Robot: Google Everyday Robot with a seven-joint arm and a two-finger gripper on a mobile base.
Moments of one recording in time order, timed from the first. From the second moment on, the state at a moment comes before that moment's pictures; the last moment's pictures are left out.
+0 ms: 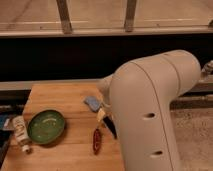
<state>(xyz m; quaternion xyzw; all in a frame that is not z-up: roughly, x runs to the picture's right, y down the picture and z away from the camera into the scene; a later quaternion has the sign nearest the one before) 0.024 0.166 0.858 -0.34 0.17 0.44 0.82</state>
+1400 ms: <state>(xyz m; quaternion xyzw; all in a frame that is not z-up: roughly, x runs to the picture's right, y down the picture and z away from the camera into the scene) 0.024 0.147 0.853 -0.33 0.16 0.45 0.81</state>
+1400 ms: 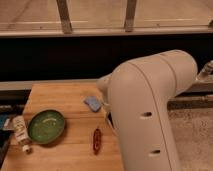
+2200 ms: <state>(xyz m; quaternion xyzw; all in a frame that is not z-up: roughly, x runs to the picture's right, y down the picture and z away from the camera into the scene) 0.003 0.047 0.843 -0.30 0.07 0.49 0.81</state>
